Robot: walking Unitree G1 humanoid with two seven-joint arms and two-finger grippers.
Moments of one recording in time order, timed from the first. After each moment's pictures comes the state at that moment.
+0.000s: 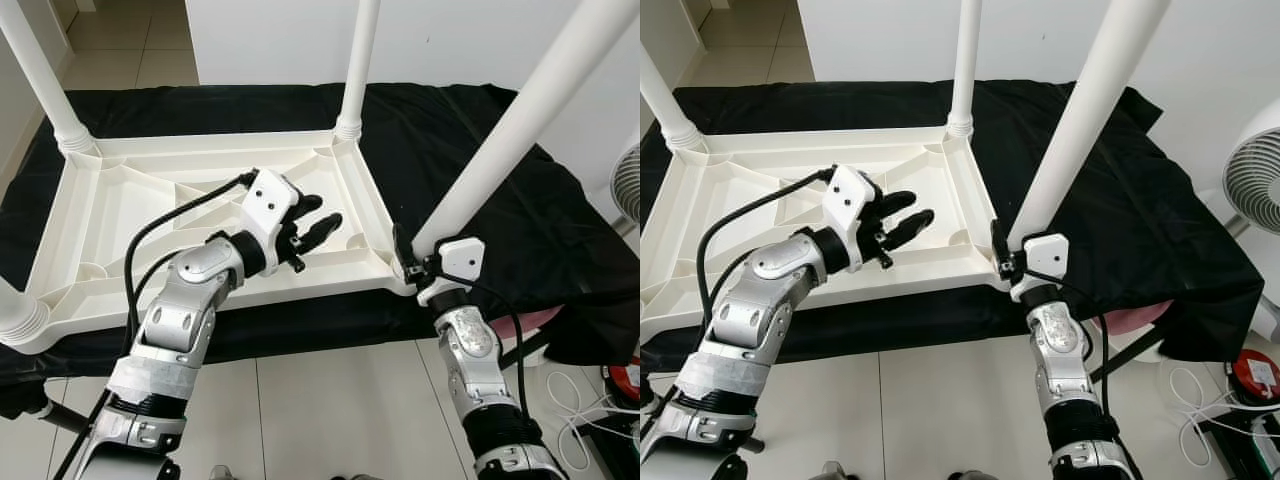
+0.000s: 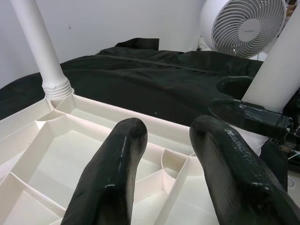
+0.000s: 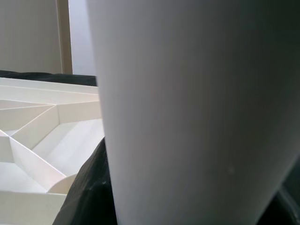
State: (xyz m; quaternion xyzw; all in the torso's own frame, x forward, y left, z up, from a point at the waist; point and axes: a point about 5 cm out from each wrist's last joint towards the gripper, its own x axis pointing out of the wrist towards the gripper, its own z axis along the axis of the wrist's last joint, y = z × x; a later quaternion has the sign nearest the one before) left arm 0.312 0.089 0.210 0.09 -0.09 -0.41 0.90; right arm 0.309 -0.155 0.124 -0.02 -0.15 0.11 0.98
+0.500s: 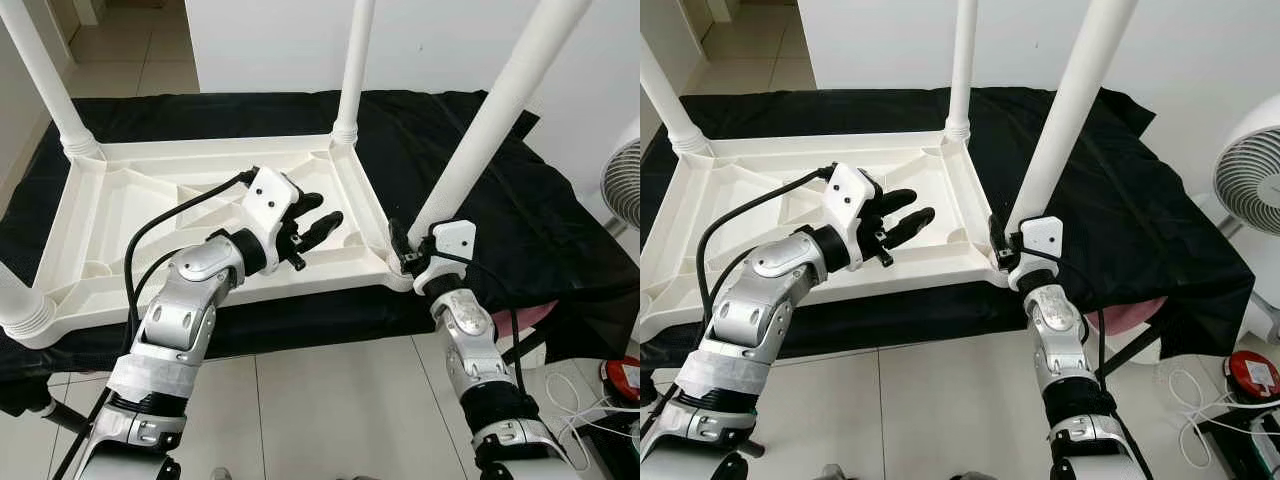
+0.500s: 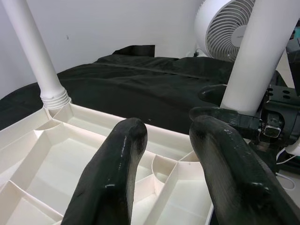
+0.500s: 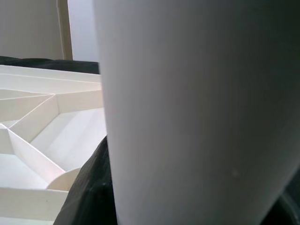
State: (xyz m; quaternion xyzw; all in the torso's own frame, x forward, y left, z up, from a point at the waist) left arm 0.312 0.088 0.212 0.08 -0.09 -0.41 0.90; right arm 0.331 -0.154 0.127 -0.04 -0.10 0.13 0.99
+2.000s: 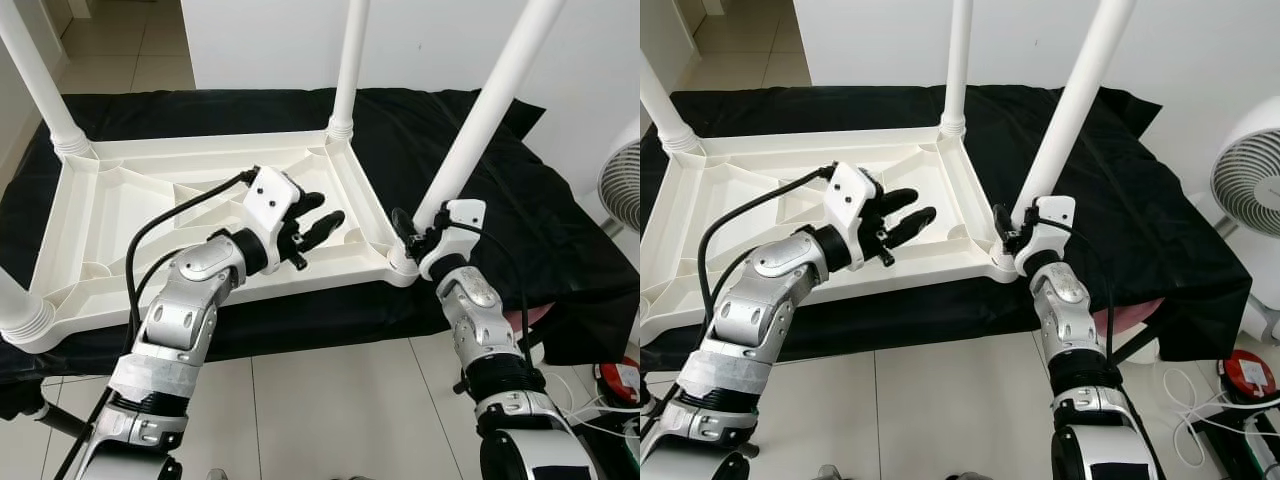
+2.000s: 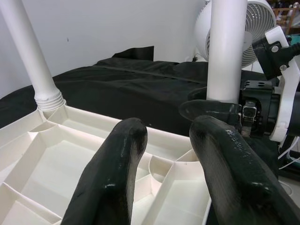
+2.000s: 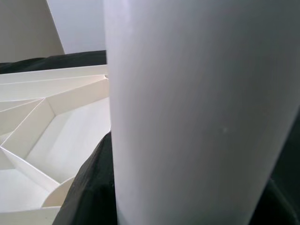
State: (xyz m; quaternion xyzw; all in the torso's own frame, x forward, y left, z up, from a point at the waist) left arm 0.312 0.087 0.212 0.08 -0.09 -0.42 0.90; right arm 0.351 -0.169 0.134 0.05 -0.03 0.11 0.99
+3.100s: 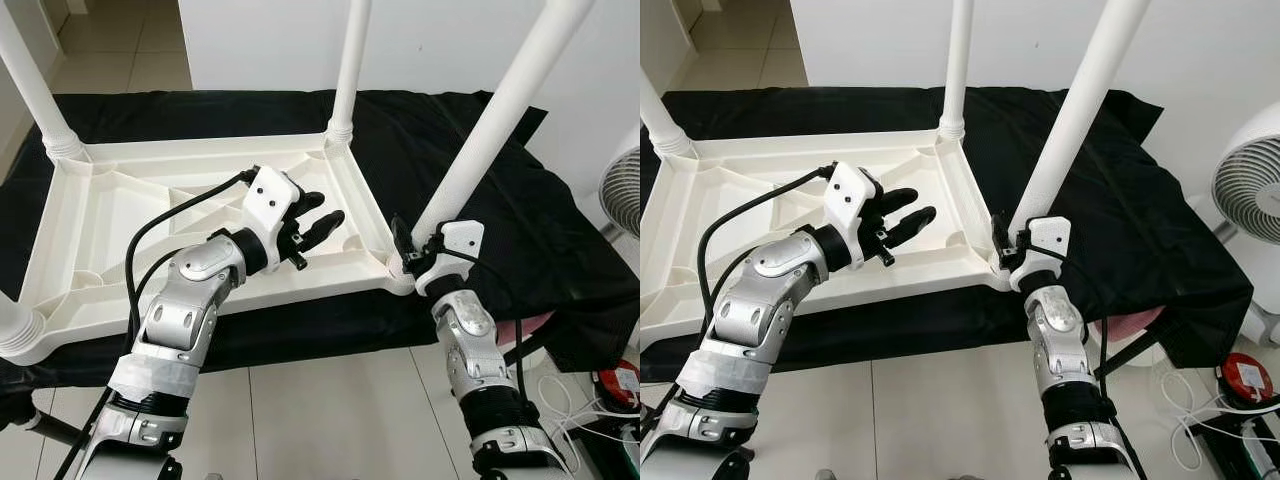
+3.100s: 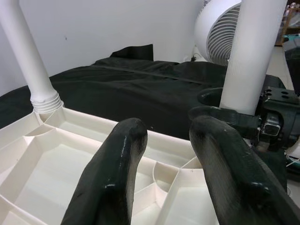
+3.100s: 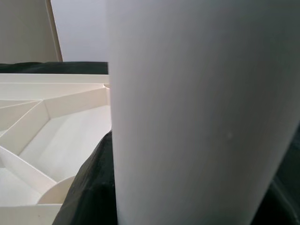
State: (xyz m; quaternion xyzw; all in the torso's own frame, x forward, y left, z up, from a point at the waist) left arm 0.312 0.086 0.213 0.08 -0.09 -0.42 0.90; right arm 0.329 -0.155 0.130 0.00 -0.08 0.11 0.99
